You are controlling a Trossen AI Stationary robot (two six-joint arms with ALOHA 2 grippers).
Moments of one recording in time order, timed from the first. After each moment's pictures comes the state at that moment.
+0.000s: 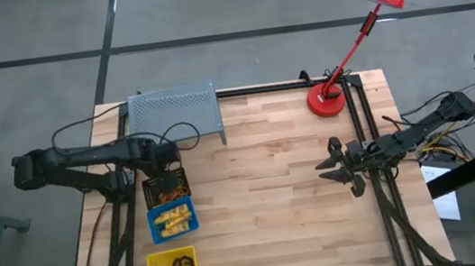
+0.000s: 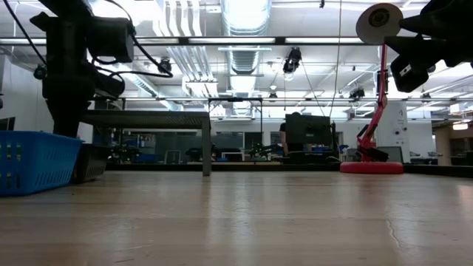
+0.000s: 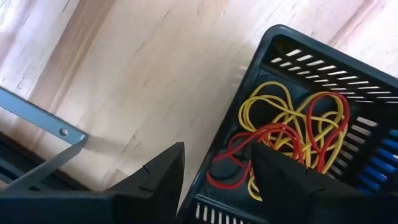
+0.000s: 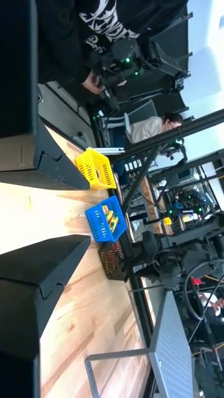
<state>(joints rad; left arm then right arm) 0.19 1.14 0.66 -1.04 -0.05 -0.47 0.41 0.37 0.03 0.39 0.26 0.34</state>
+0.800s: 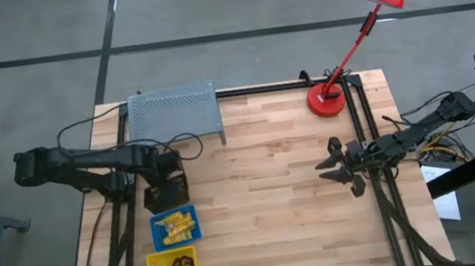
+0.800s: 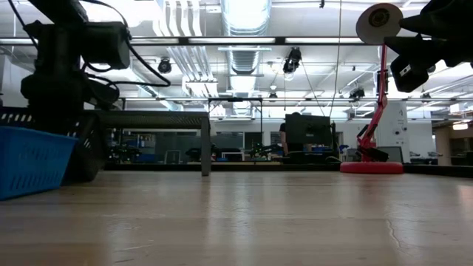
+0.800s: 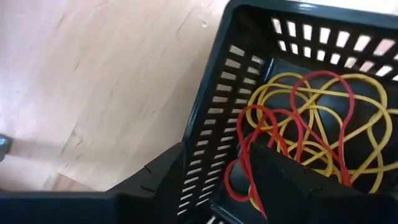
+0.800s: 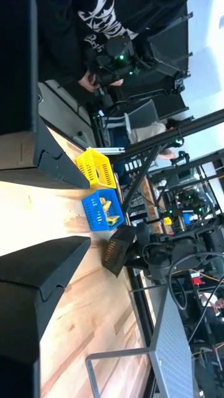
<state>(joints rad) 0.11 1.15 0.60 -0.96 0.04 -0.48 0.41 0.37 0.03 0.39 0.26 0.34</state>
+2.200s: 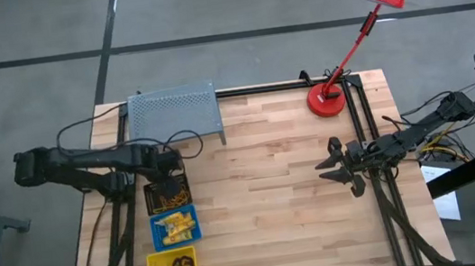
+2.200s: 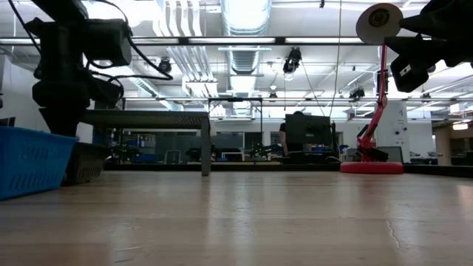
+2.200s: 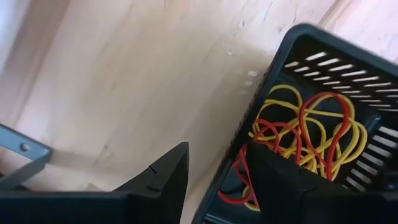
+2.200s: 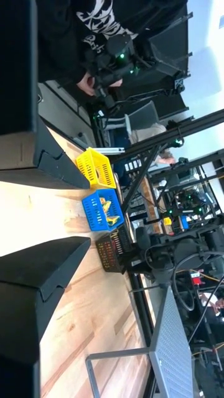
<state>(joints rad) 0.11 1.15 0.61 -0.95 -0.07 -0.49 0.41 0.37 0.03 0.39 0.26 0.34</state>
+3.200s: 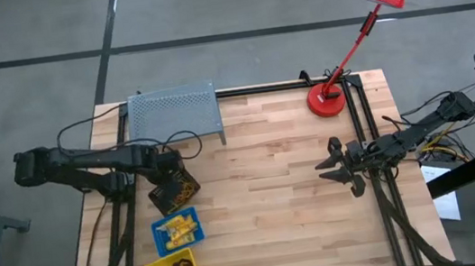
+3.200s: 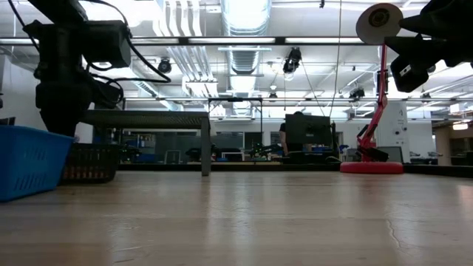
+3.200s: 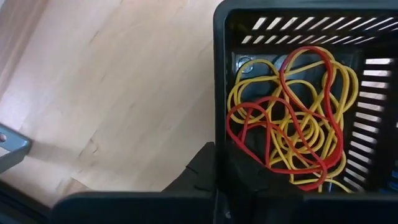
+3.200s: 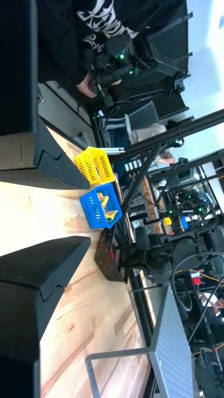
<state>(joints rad) 0.11 1.15 0.59 -0.93 -0.03 -0.55 0.41 0.37 0.03 0.39 0.26 0.34</state>
